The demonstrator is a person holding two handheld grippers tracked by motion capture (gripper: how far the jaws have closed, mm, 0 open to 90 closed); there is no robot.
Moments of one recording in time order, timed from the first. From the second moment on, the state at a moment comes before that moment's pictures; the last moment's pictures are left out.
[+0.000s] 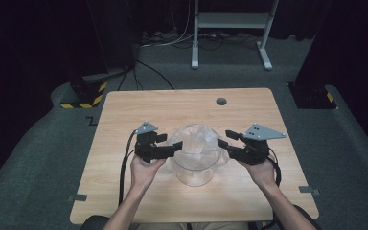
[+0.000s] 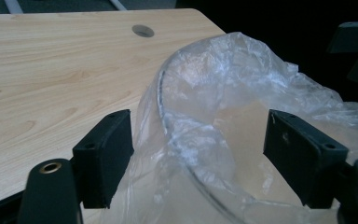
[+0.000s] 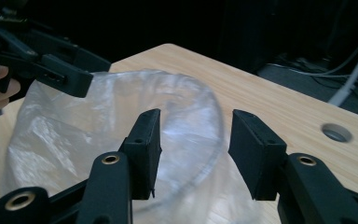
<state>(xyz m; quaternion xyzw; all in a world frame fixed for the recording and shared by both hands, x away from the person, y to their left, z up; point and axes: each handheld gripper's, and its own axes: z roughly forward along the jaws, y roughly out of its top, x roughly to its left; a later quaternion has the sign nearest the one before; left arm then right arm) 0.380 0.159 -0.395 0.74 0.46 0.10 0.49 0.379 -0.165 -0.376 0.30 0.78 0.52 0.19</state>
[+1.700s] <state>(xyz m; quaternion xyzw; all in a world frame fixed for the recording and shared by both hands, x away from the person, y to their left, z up) 0.405 0.147 -0.405 0.73 0.45 0.10 0.51 0.323 -0.156 -0.396 0.23 0.82 0.49 0.20</state>
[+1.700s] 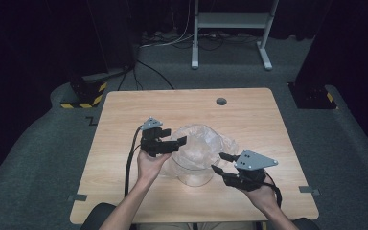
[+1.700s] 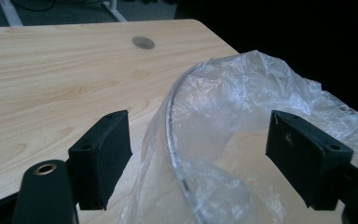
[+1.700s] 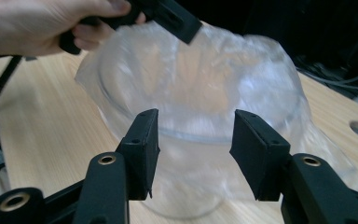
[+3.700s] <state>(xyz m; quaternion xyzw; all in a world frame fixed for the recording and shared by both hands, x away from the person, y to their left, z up) 0.390 0.181 -0.398 0.69 0.46 0.15 0.54 0.410 -0.148 -0.395 0.33 0.77 0.51 0.17</state>
